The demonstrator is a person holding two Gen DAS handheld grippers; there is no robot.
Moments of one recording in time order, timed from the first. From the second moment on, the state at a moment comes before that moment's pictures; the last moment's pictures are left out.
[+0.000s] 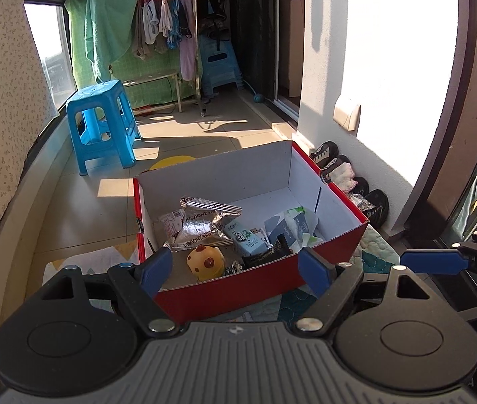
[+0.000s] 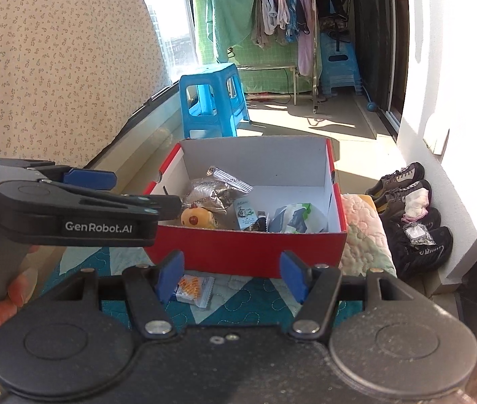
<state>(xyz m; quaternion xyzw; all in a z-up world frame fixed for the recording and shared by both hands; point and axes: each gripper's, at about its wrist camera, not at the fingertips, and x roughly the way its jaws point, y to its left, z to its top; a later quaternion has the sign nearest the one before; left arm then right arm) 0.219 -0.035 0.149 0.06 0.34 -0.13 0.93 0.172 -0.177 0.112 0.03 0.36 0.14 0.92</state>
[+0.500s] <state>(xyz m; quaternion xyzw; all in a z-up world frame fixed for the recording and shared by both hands) 0.147 -0.010 0.139 0.02 0.32 -0.11 0.94 0.104 -0.177 0.099 0.03 0.35 0.15 0.93</state>
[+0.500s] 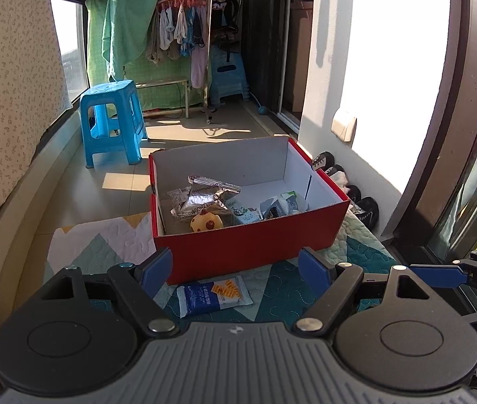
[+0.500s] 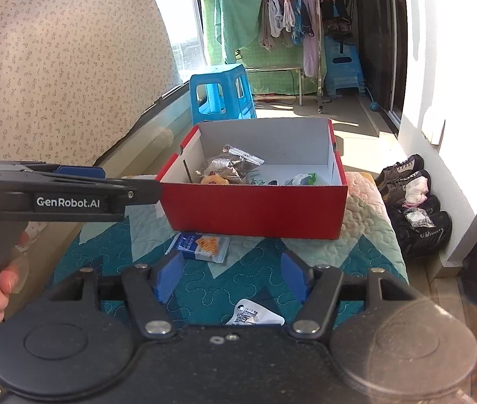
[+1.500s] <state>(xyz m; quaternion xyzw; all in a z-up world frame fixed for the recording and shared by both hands) 0.145 0.015 0.030 0.01 0.37 -0.09 0.92 0.101 -0.163 -0.002 0.07 0.41 0.11 0.90</state>
